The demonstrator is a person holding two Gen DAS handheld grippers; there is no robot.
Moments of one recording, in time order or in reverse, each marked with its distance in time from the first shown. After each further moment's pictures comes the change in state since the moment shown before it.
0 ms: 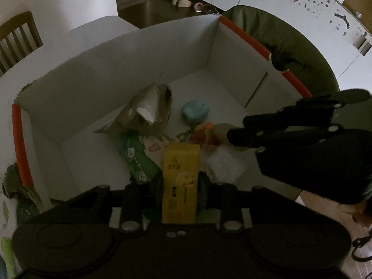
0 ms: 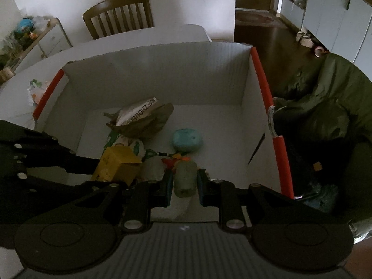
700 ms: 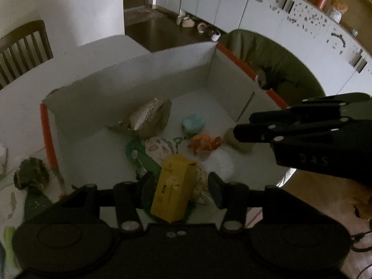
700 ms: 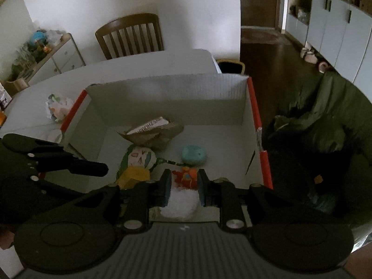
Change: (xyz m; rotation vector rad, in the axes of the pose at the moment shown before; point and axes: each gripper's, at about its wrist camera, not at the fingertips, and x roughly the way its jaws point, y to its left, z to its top) left arm -0.046 0.000 -0.018 -0.041 -0.123 -0.006; right arm -0.047 -0.003 -0.001 -0.013 -0.101 0.045
